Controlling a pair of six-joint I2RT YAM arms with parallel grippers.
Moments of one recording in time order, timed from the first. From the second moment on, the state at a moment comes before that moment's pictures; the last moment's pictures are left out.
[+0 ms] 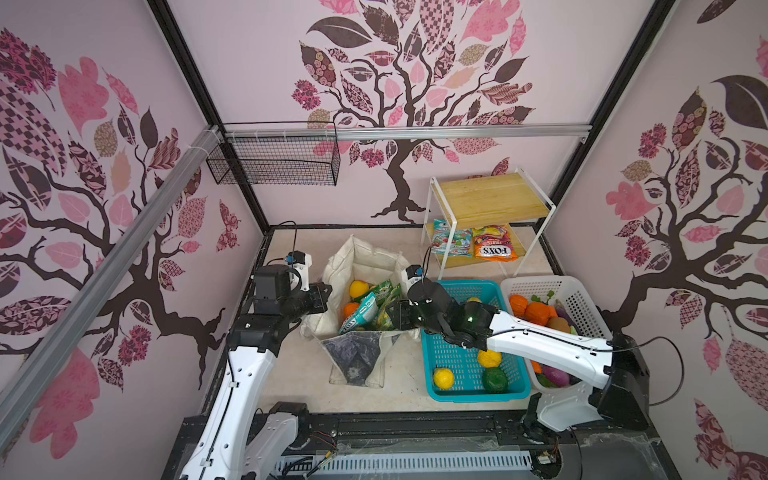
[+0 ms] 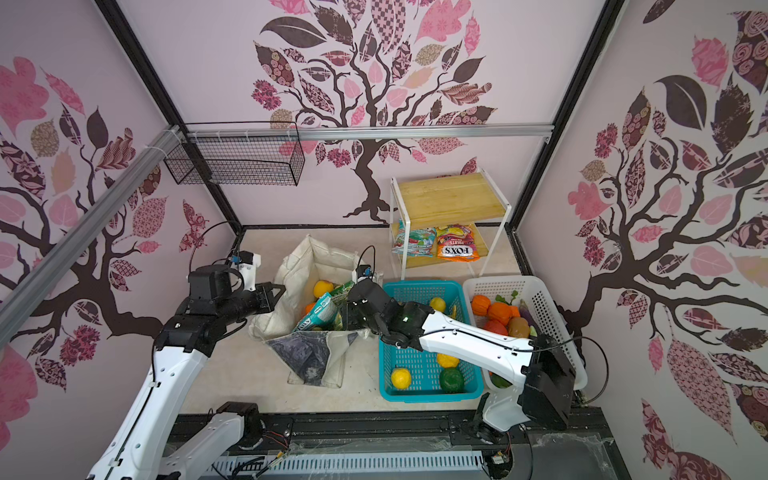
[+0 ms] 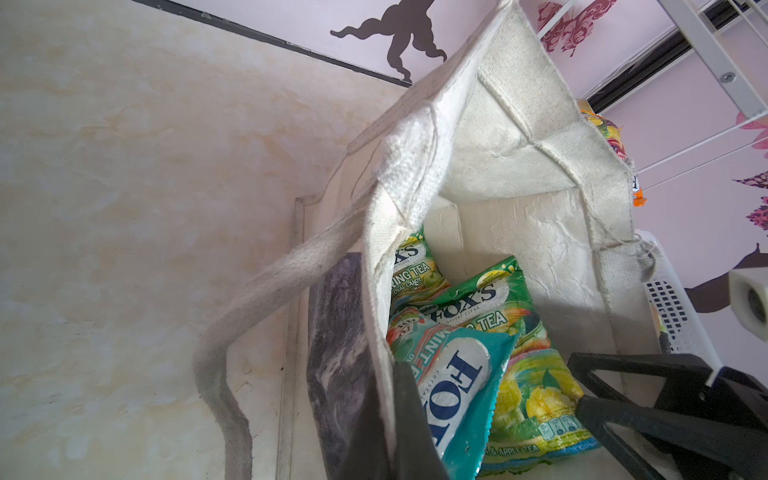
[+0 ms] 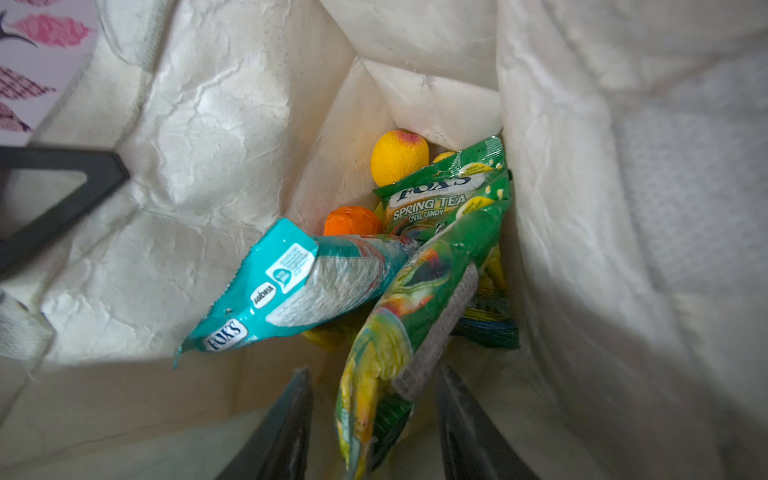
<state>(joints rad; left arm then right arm) -0.08 0.92 0.98 -0.69 0.35 -0.28 1.03 1.44 1.18 -0.36 0.18 0.73</state>
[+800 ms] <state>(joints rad) -0.09 0.92 0.98 -0.69 0.32 -0.28 0.94 1.29 1.28 -0.64 0.28 0.70</state>
